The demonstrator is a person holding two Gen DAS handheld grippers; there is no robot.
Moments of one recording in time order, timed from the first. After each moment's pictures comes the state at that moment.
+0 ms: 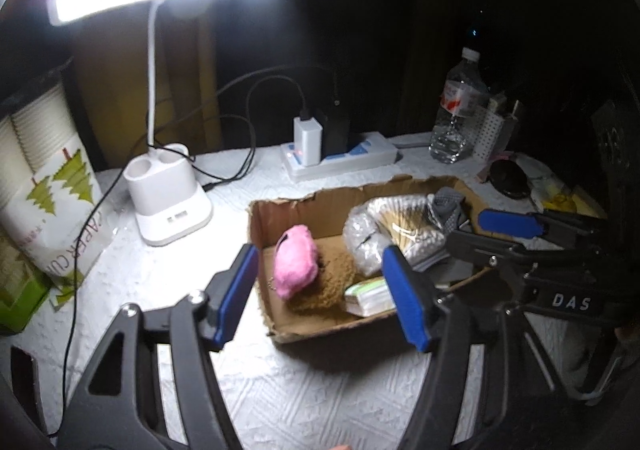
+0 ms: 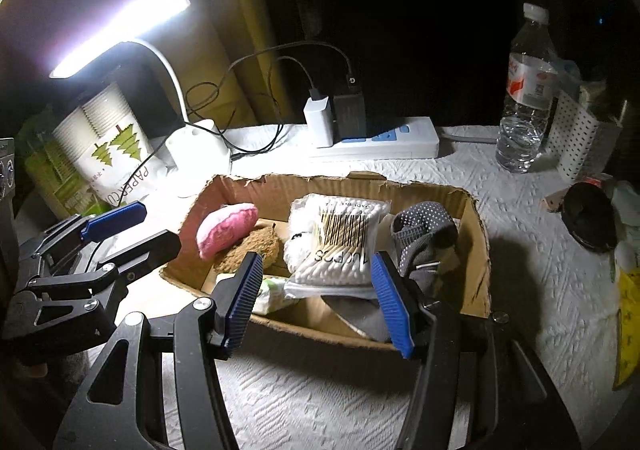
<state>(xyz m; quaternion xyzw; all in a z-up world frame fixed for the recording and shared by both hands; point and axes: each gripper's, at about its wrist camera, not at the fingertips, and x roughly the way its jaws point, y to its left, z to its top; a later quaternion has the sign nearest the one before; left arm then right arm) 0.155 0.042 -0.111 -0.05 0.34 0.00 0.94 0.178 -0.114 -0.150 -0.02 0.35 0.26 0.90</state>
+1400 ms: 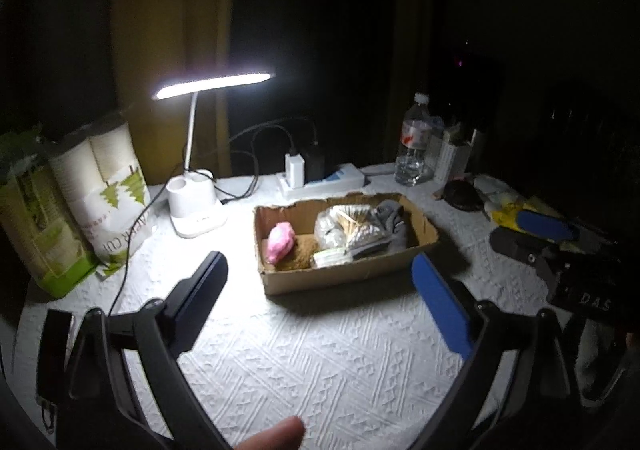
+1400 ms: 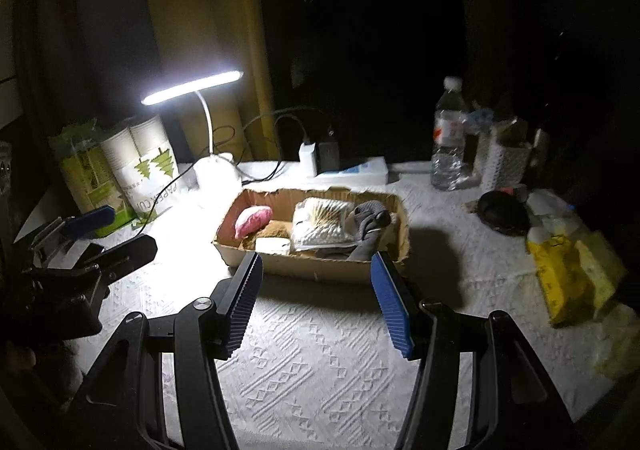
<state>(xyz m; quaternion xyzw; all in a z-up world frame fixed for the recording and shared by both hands) 0.027 0.008 -0.034 -0.05 0.28 0.01 0.96 0.020 -0.165 -0.086 -0.02 0.25 0.20 0.95</state>
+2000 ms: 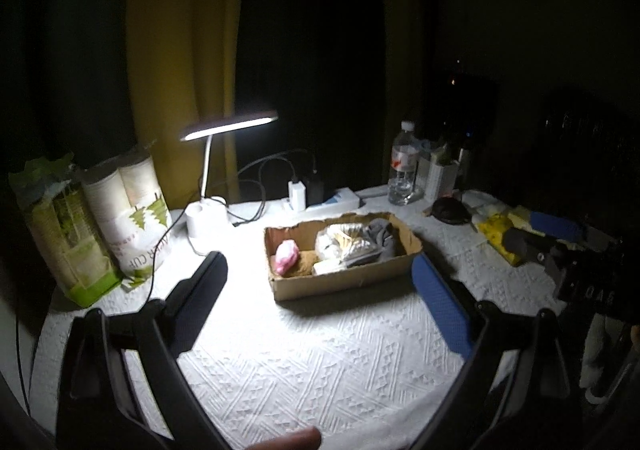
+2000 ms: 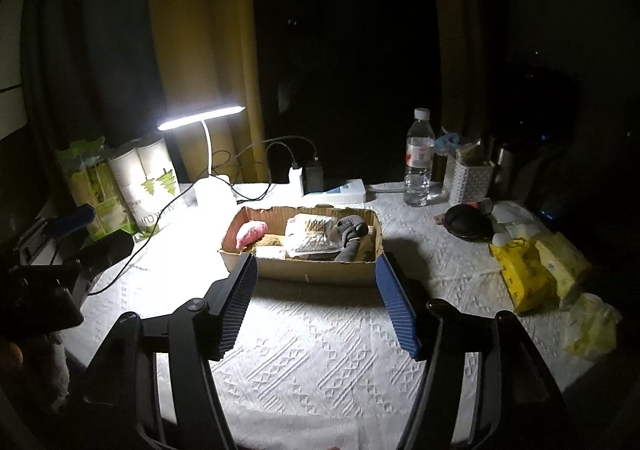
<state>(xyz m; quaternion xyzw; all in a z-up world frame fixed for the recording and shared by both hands) -0.034 0.000 0.000 -0.03 0.24 0.01 0.97 -0.045 -0.184 -0.061 -0.02 0.22 0.17 0.96</state>
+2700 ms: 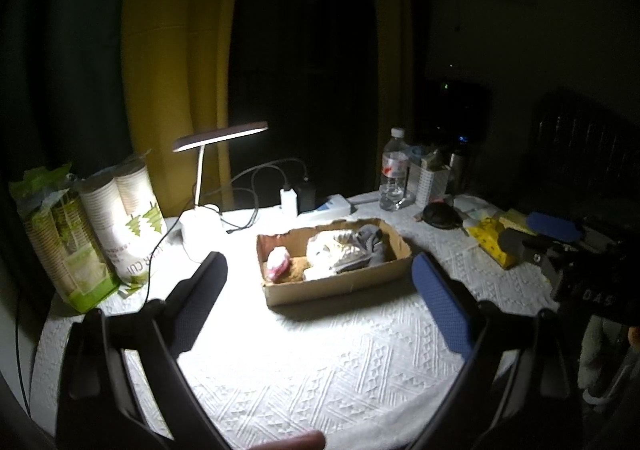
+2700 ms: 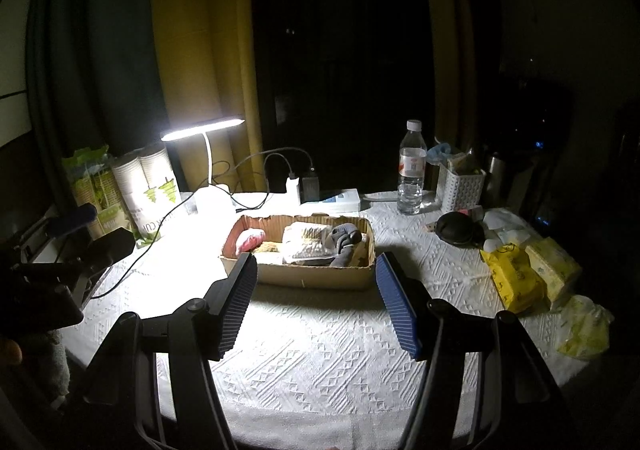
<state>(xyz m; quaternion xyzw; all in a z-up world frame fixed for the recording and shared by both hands) -0.041 -0.009 0.009 -0.02 0.23 0.00 0.97 -0.056 -0.192 -0.054 -0.01 0.20 0.17 0.97</state>
